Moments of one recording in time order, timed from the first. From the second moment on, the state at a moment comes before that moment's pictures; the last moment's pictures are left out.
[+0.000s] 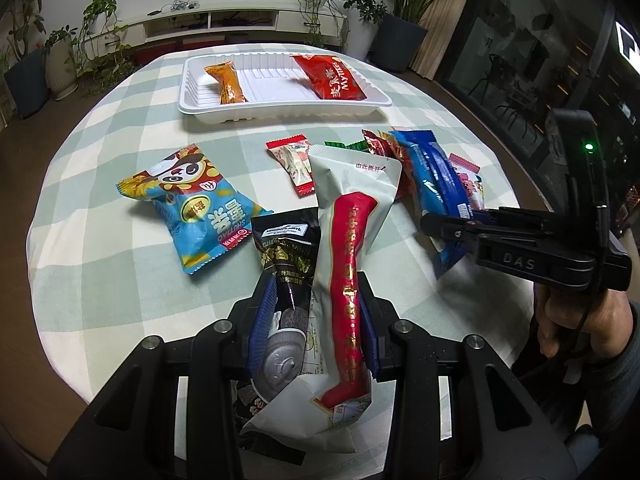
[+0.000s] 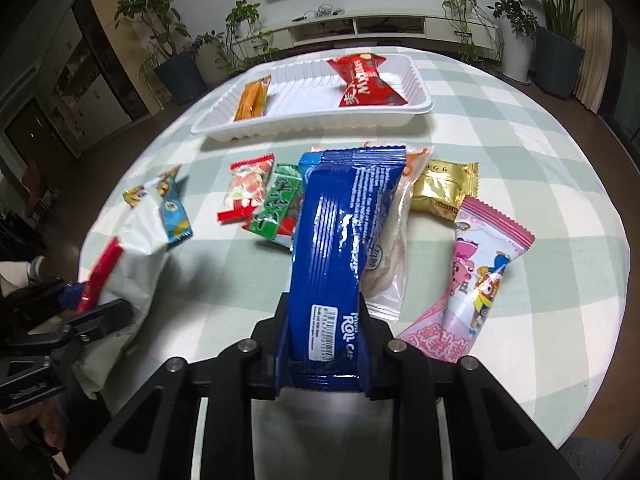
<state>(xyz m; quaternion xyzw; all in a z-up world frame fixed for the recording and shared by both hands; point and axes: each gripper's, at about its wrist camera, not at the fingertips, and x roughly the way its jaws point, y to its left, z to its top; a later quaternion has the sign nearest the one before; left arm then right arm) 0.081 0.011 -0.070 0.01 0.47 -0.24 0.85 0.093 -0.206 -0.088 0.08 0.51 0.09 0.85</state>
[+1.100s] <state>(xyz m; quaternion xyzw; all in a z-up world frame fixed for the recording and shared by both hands) 0.080 -0.052 -0.102 0.19 0.53 -0.28 0.78 0.065 -0.213 -0.069 0.13 0.49 0.13 0.85</state>
